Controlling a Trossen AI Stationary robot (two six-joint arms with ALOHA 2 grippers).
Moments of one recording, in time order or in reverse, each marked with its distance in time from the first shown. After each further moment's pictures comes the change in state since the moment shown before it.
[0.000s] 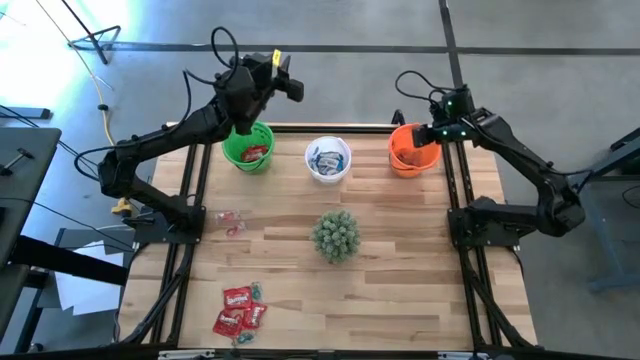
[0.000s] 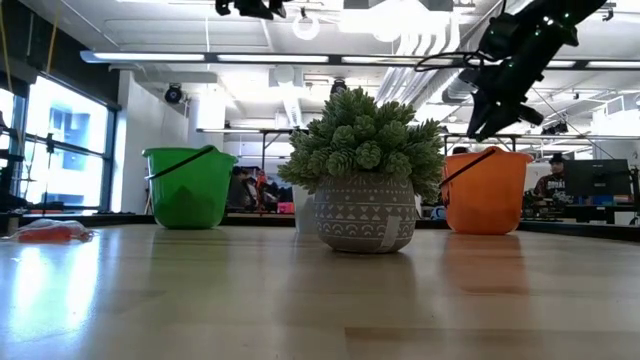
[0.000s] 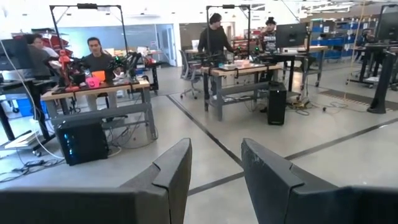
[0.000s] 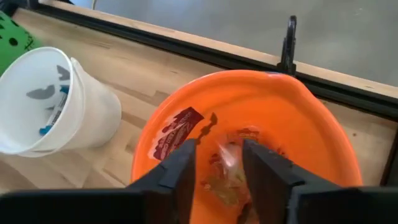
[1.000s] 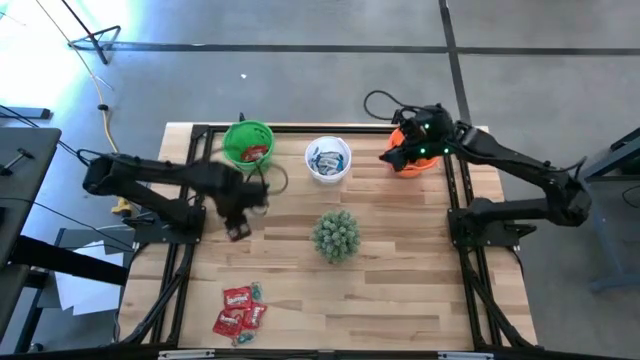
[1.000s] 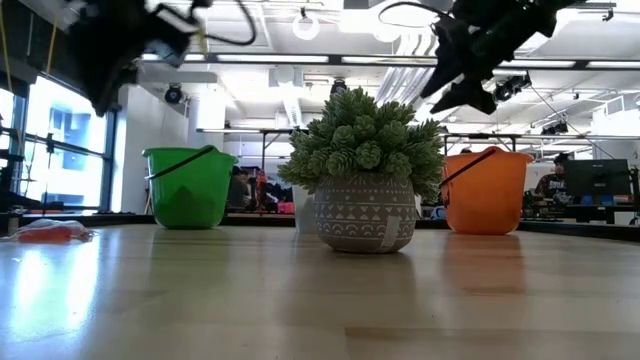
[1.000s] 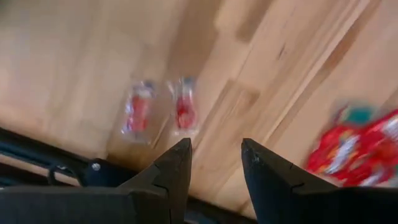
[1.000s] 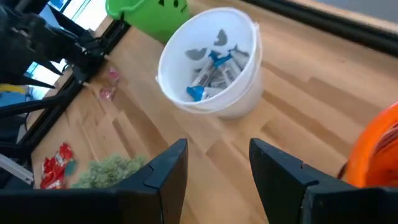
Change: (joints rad) left arm -0.447 -0.119 -0.343 -1.418 0.788 -0.562; right arm 0.418 -0.001 0.002 0.168 -0.110 0.190
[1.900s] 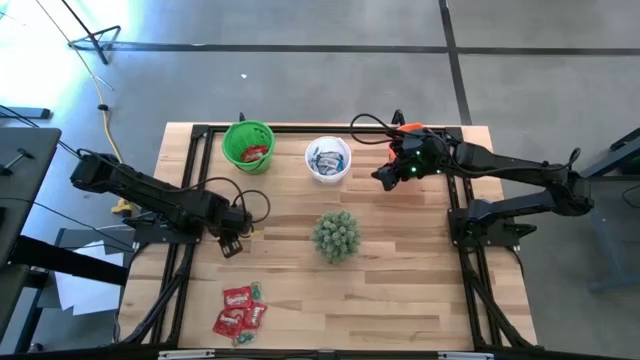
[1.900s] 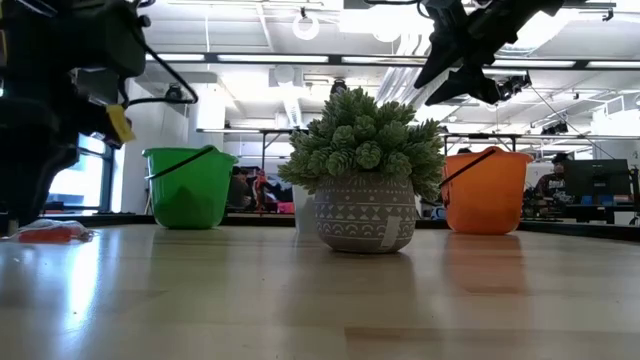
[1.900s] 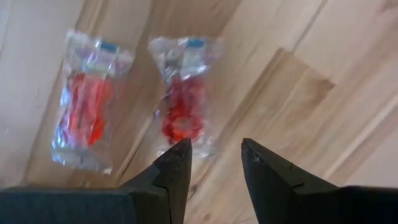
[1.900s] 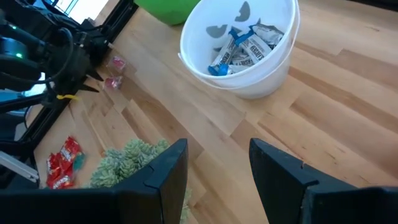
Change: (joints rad) left arm -0.185 -0.160 -0.568 0.485 -0.027 -0.245; right arm 0.301 0.000 0.000 0.004 0.243 0.225
